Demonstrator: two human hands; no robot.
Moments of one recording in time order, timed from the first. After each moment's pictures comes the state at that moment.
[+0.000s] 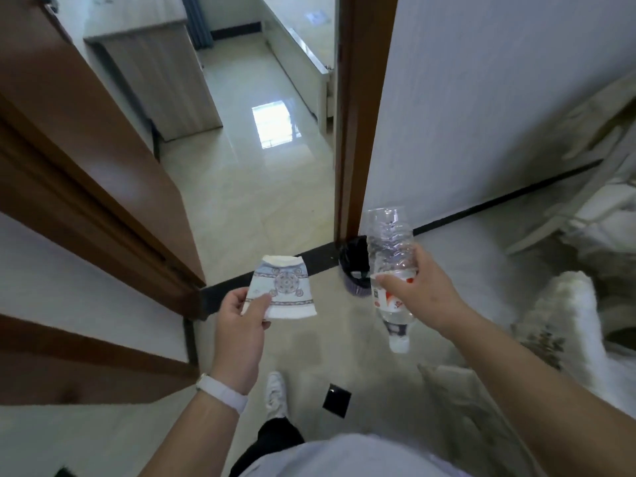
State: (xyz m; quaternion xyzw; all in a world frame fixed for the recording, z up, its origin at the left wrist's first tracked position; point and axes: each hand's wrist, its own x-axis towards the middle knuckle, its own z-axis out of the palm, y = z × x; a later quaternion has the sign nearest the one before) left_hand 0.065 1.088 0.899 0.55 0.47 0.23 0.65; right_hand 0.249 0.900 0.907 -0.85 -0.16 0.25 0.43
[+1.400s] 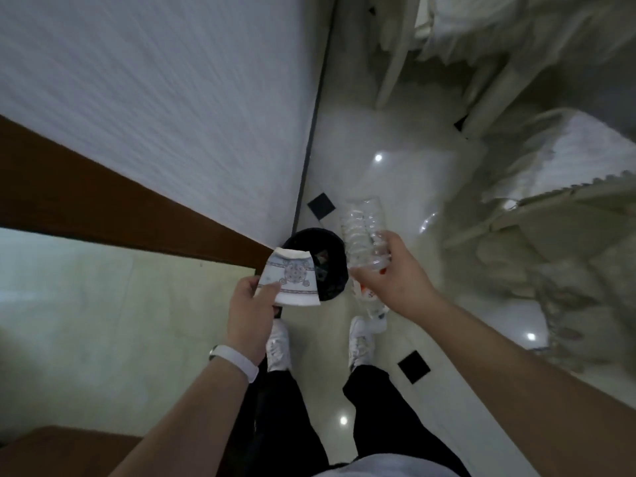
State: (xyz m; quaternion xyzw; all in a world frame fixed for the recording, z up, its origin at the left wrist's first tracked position) left_hand 0.550 1.225 0.736 0.76 0.25 -0.27 0.53; right_hand 0.492 1.001 0.733 -0.76 0.32 0.15 0.54
